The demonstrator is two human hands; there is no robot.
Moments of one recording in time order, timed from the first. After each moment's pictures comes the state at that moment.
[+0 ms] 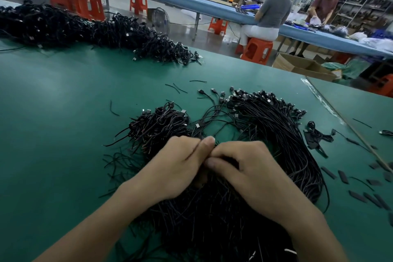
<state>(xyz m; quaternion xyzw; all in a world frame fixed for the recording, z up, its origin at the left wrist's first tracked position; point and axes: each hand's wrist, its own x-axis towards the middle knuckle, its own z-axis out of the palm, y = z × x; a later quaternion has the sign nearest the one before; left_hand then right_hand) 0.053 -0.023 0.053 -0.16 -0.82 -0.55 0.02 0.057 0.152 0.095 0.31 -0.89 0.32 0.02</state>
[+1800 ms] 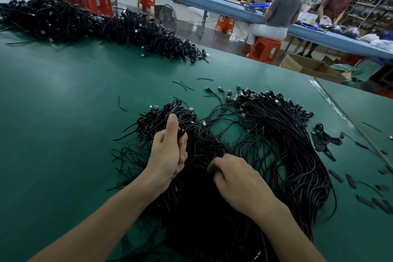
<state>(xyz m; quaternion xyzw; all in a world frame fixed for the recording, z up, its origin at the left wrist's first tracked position) 0.039 -0.028 0.018 0.08 -0.57 -0.81 0.04 0.035 0.143 0.027 0.21 -0.97 0.12 -0.06</state>
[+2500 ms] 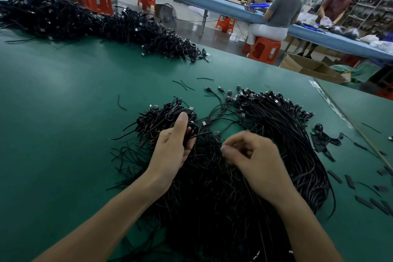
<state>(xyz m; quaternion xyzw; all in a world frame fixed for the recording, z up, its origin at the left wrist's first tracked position) 0.045 -0.023 0.034 0.07 -0.62 -0.78 0.06 0.029 0.160 0.056 0.18 -0.89 0.42 0.06</state>
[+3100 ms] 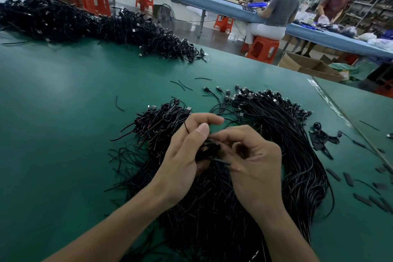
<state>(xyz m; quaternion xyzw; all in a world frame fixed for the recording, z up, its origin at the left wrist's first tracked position) 0.064 -0.006 0.048 -0.14 -0.57 -0.81 0.08 0.060 0.120 0.073 0.23 -0.74 0.61 0.18</state>
